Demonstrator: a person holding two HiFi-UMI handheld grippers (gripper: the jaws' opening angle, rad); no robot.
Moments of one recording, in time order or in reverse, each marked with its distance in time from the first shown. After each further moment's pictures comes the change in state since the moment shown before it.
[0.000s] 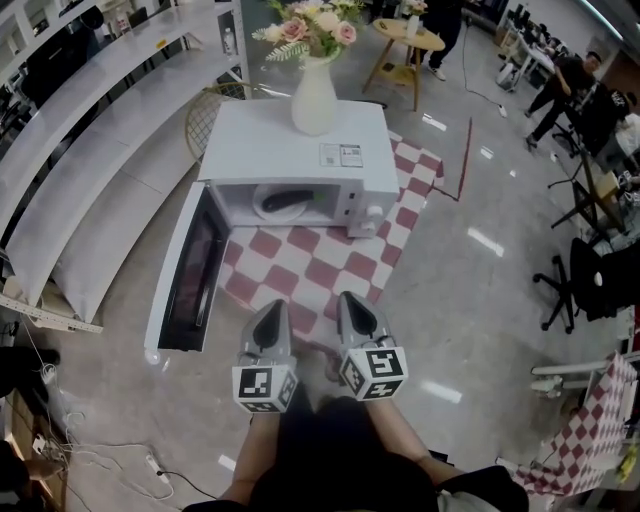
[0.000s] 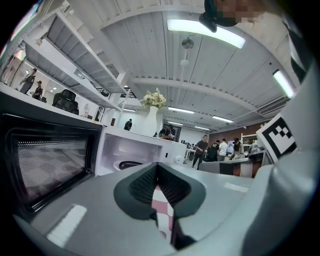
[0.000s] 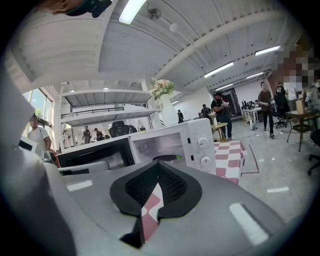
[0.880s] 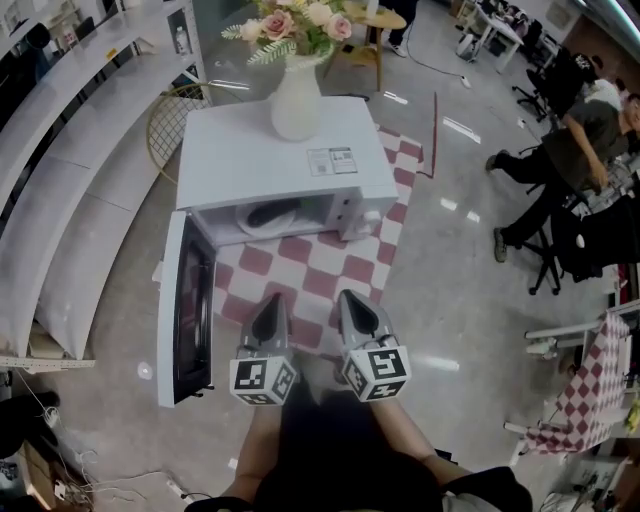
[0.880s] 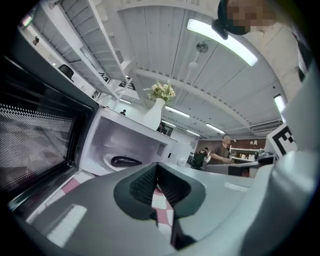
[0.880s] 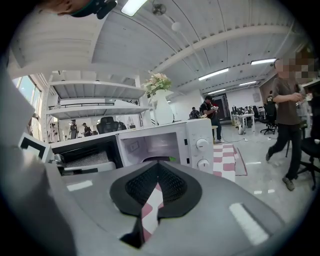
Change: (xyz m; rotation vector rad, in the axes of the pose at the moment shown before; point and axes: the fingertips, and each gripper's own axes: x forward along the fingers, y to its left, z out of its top) left arm 0.065 0.044 -0.011 -0.160 0.047 -0.152; right arm 0.044 -0.001 0.005 -0.028 0.012 -0.145
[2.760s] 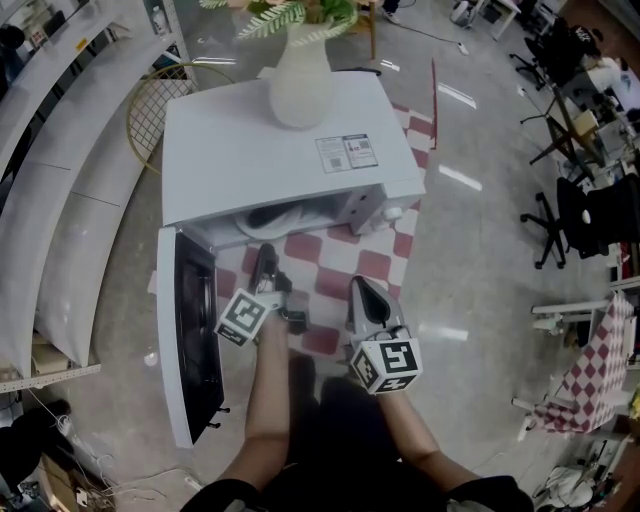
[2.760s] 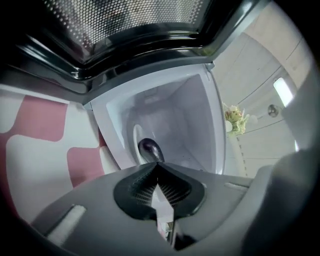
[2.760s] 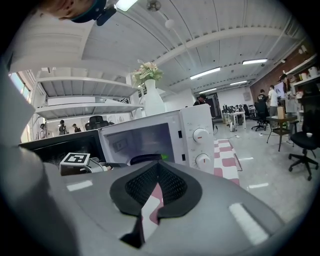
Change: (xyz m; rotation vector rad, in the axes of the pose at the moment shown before) left arm 0.124 0.124 -0.044 -0.842 -0.053 0.064; right arm 0.058 -0.023 -0.017 0.054 0.001 -0.096
